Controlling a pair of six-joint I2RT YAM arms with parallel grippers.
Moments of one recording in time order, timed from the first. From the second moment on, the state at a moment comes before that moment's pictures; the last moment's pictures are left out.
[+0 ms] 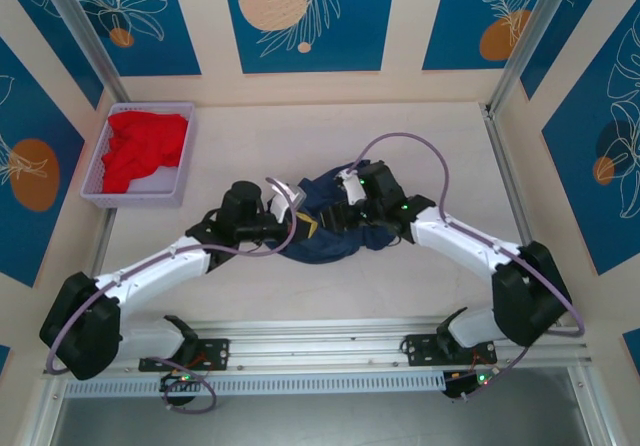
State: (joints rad) left arm -0.66 1.24 0.71 0.05 0.55 -0.17; right arm 0.62 1.43 0.93 -0.30 -0.28 0.25
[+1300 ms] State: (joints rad) left arm -0.65 1.41 0.92 -0.12 0.43 -0.02; right arm 0.39 1.25 0.76 0.05 -0.97 0.49
